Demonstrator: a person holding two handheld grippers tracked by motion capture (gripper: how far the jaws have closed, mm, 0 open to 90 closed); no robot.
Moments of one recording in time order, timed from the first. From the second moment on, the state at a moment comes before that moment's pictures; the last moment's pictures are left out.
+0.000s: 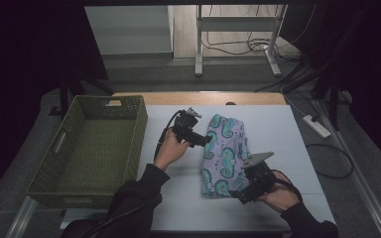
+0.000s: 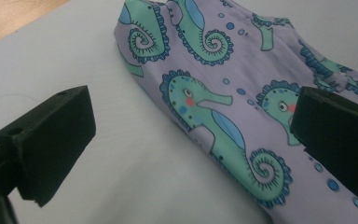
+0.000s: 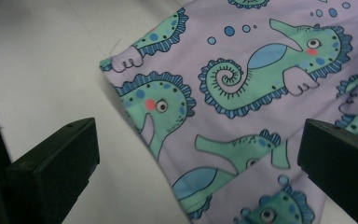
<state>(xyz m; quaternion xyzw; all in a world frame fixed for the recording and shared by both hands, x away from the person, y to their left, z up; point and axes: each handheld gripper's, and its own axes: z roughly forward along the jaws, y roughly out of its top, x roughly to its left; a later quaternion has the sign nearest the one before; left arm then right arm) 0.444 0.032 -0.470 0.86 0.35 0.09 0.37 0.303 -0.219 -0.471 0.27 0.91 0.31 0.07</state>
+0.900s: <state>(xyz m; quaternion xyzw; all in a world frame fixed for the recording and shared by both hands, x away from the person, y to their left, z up) 0.495 -0.014 -0.530 0.87 0.36 0.09 0.32 0.332 -0.190 -0.512 0.18 0.95 0.23 0.04</state>
